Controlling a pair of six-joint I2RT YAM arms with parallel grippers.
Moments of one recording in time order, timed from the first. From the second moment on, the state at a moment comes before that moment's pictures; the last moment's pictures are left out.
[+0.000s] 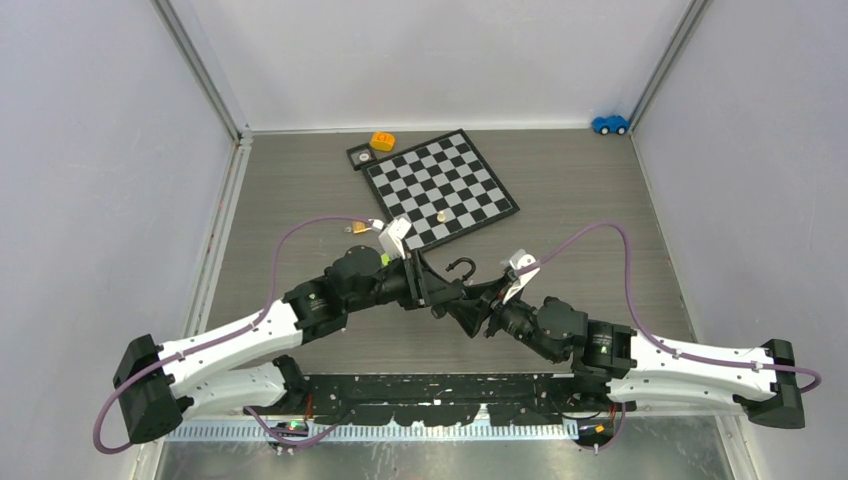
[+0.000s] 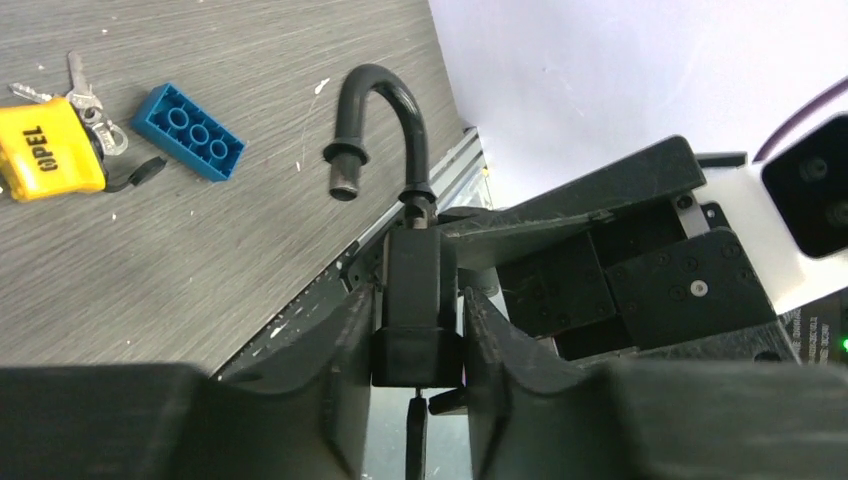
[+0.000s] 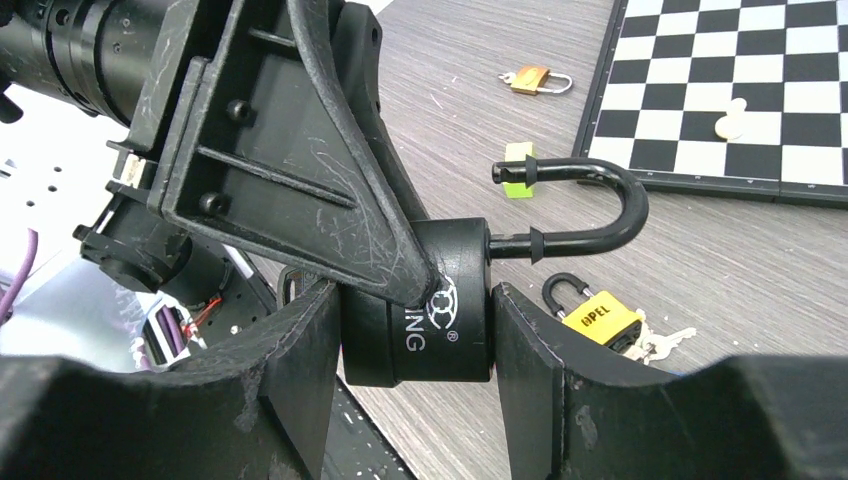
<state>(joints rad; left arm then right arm) -0.99 1.01 0.70 0.02 0.16 -1.07 1.32 0.64 0.50 0.05 0.47 0.39</state>
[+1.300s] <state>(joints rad) -0.99 0.70 0.81 -0.37 0.34 -0.60 1.32 0.57 0.86 -0.42 0.20 0.28</state>
